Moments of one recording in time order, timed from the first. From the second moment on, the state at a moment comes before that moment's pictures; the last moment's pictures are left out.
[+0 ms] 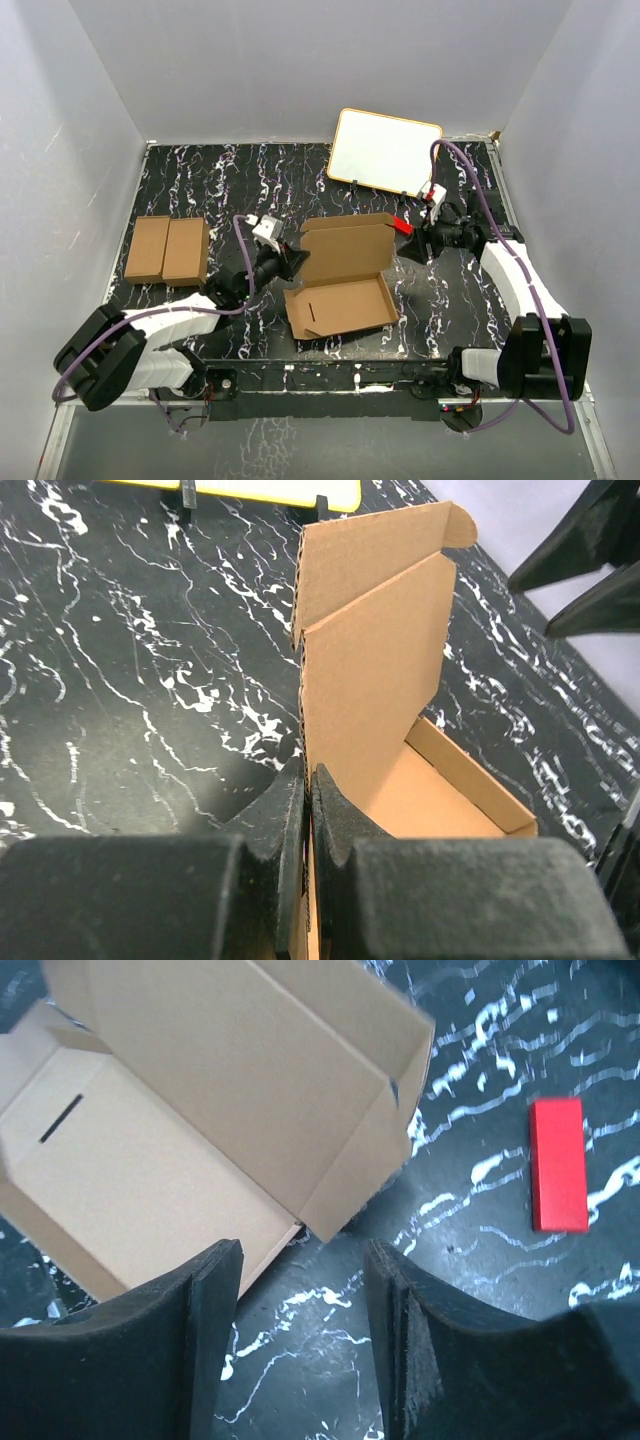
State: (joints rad) left arm -0.72 1.25 0.40 0.69 0.03 -0.42; right arm -0.07 1.27 0.87 -0.52 -0.92 -0.56
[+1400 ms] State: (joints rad) left arm -0.50 1.17 0.33 0.94 0.64 -0.30; right arm -0.07 1.42 0.88 -0.55 -1.44 -0.85
